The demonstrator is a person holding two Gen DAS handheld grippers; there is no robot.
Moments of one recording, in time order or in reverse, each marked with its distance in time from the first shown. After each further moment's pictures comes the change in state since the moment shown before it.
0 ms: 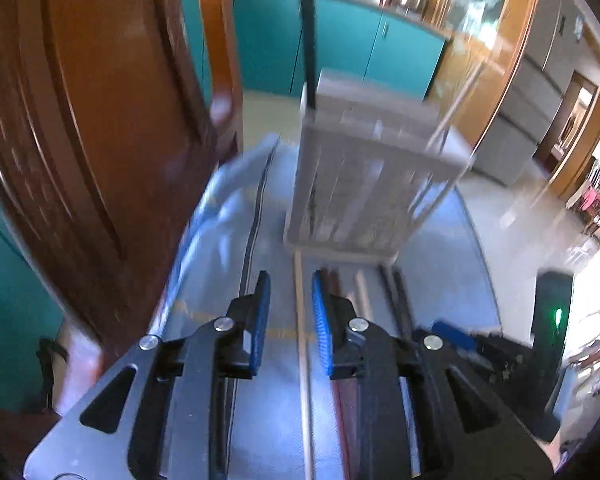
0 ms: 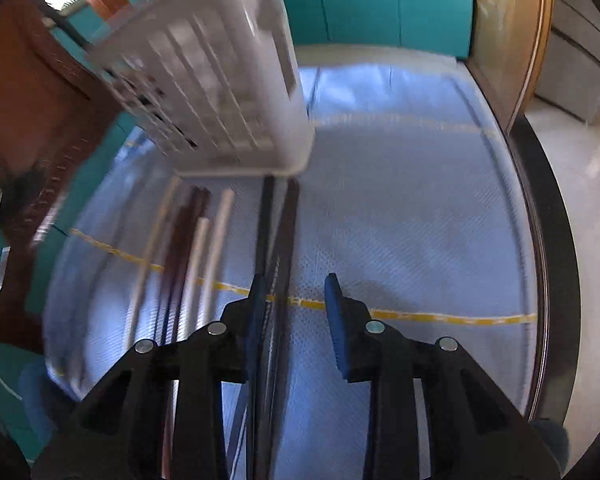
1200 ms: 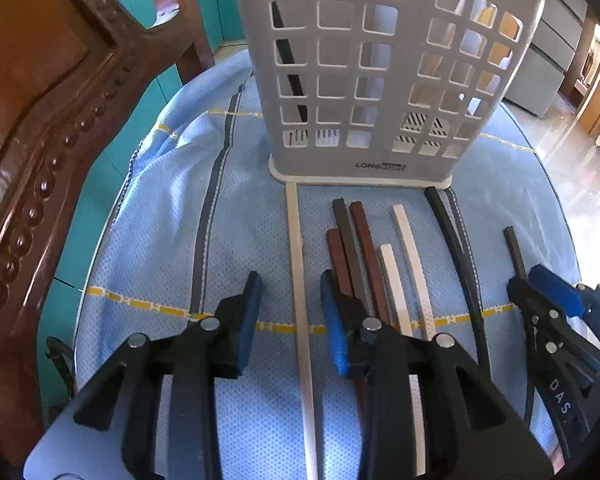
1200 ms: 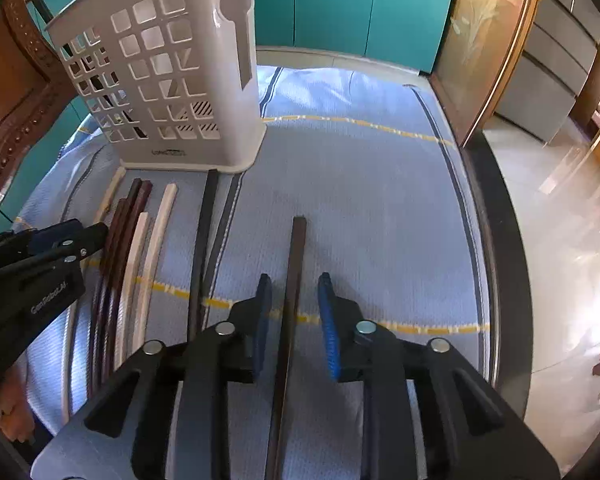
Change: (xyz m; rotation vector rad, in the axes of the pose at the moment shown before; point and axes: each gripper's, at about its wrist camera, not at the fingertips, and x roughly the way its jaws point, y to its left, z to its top) left arm 0.105 -0.039 -0.014 0.130 0.182 0.127; right arm 0.004 0.001 0.007 -0.065 -0.020 -0.202
